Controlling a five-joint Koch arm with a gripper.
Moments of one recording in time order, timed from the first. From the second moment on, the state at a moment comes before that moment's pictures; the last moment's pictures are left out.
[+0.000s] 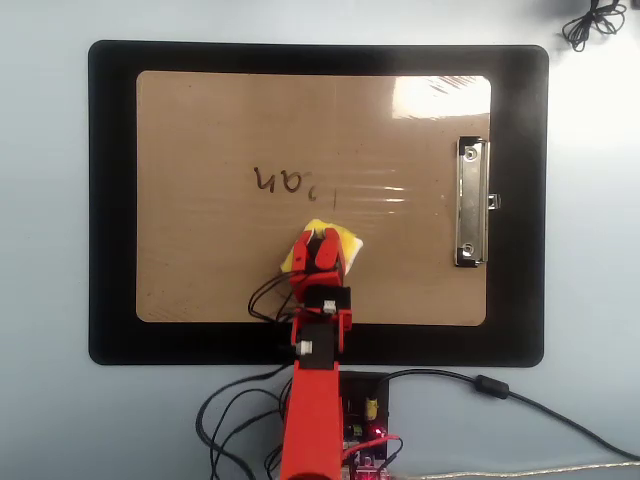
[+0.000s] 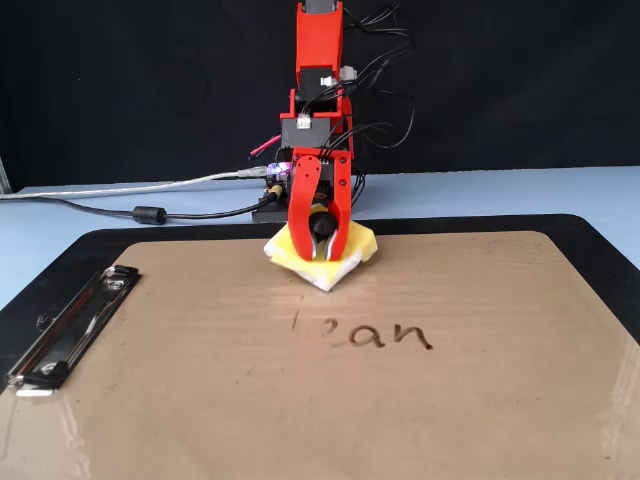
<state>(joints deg) -1.0 106.1 135.2 15.8 -75.9</state>
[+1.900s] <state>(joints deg) -2.0 104.9 139.1 8.3 -75.3</state>
